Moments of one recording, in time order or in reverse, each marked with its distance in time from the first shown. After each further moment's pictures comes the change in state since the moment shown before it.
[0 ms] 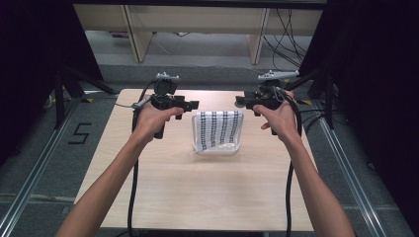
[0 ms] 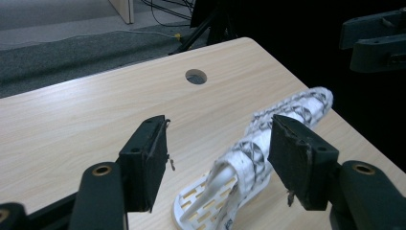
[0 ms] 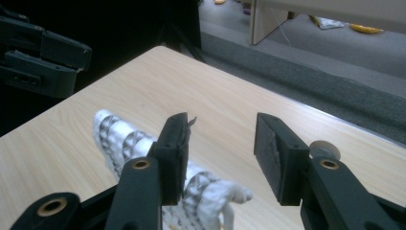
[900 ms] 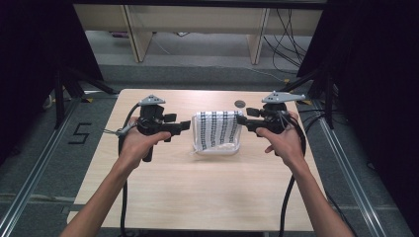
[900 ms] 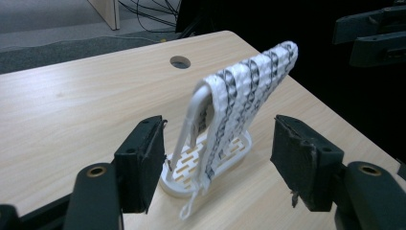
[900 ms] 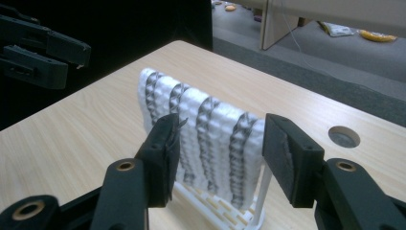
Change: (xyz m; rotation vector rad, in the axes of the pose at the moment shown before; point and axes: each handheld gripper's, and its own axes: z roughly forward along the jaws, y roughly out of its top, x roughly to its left) left arm -0.004 -0.059 -0.034 -0.060 -0.064 -0.001; right arm 0.027 -0.045 -0.025 -0.040 0.031 -0.039
